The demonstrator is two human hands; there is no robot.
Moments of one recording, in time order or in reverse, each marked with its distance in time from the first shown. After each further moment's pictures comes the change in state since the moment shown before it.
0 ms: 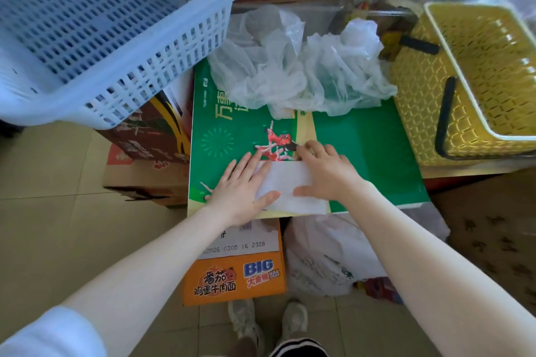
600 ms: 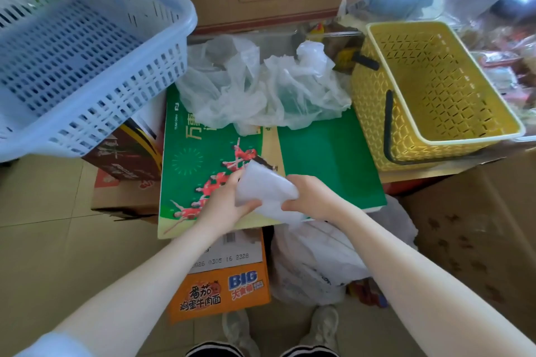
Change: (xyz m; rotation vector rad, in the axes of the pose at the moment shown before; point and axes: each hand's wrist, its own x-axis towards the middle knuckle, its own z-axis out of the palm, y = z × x) left_hand 0.004 0.055 -0.026 -0.644 0.129 -0.198; right_hand -0.040 0.034 -0.007 0.585 -0.036 -0.030
